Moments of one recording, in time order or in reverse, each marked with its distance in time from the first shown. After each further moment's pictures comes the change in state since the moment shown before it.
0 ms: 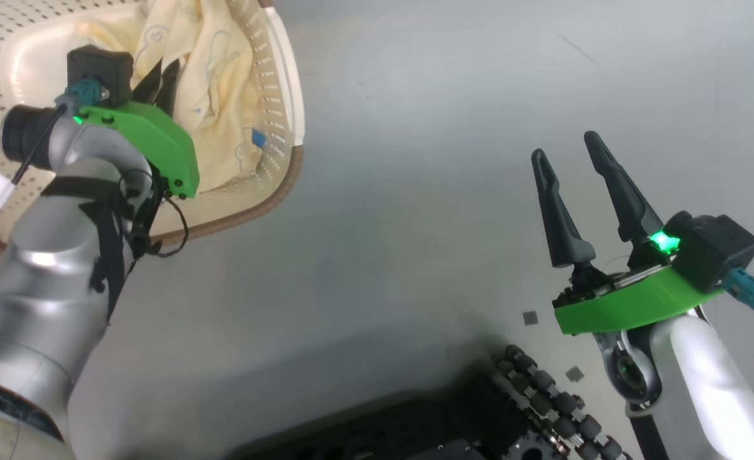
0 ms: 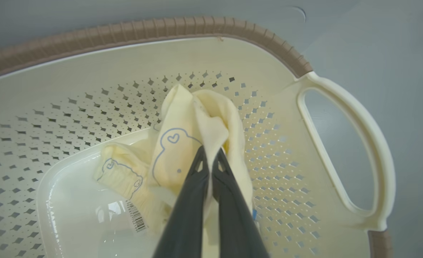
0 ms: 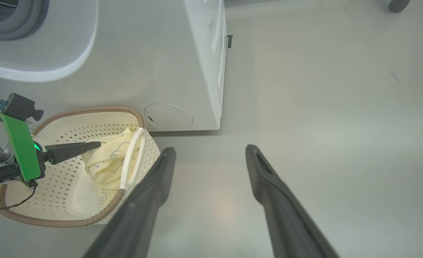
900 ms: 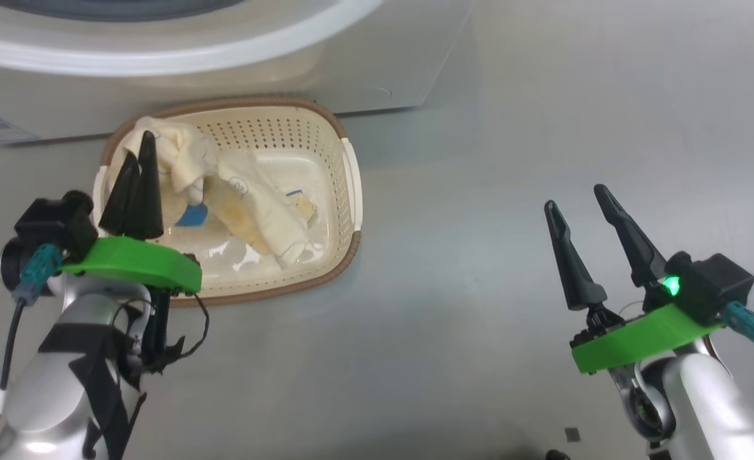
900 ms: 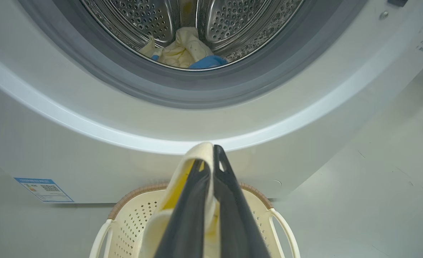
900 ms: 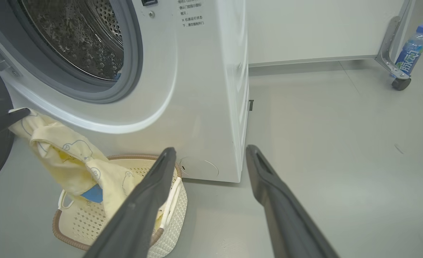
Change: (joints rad) left arm 0.583 0.062 0.477 -0.721 0.185 0.141 -0.060; right arm 0.086 -0.056 -0.005 0.047 0.002 0.000 0.000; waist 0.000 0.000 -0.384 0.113
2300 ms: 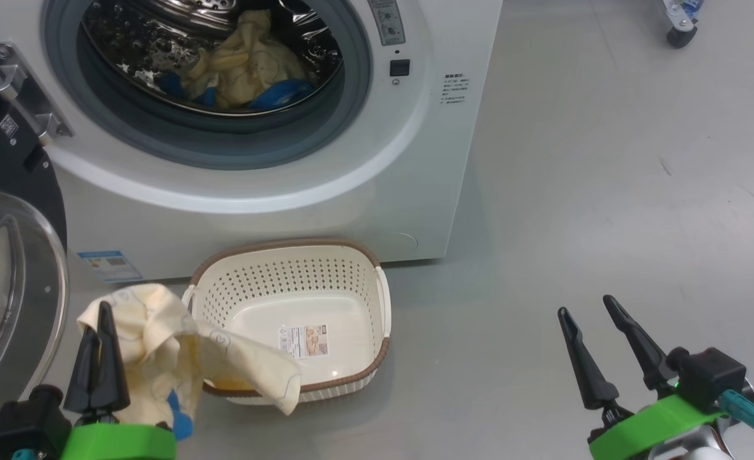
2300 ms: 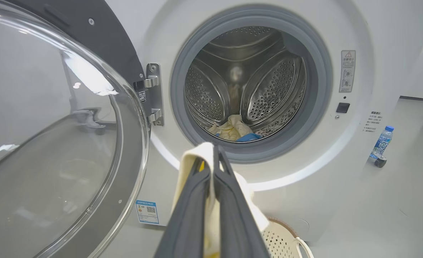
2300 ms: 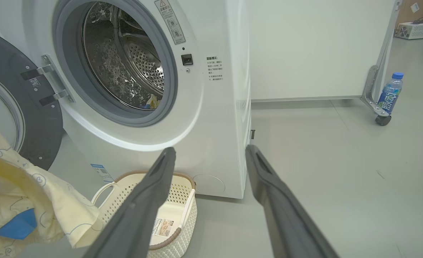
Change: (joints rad) left arm 0.593 -0.008 0.223 -0.404 0.158 0.172 0.000; right arm 0.243 -0.046 0.004 0.014 0.020 0.000 0.000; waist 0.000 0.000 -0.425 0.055
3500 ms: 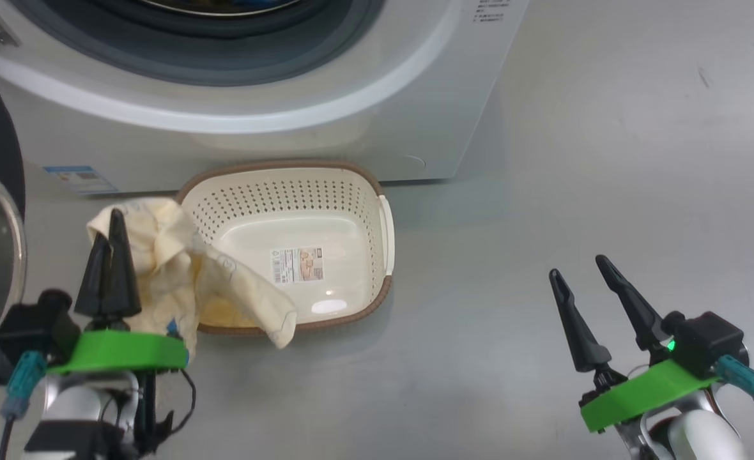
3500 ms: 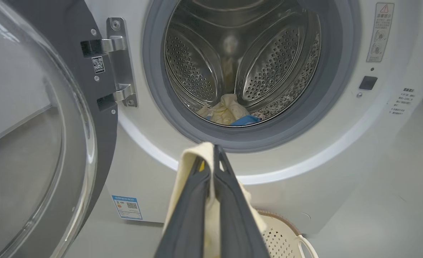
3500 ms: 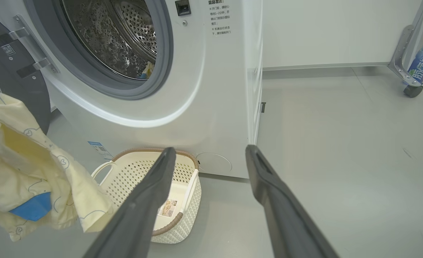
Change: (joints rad) left arm -0.249 -0.009 -0.054 0.111 -0.011 -0.075 0.001; right arm -0.090 0.002 0.013 -0.003 -0.004 0.000 0.000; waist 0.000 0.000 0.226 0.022
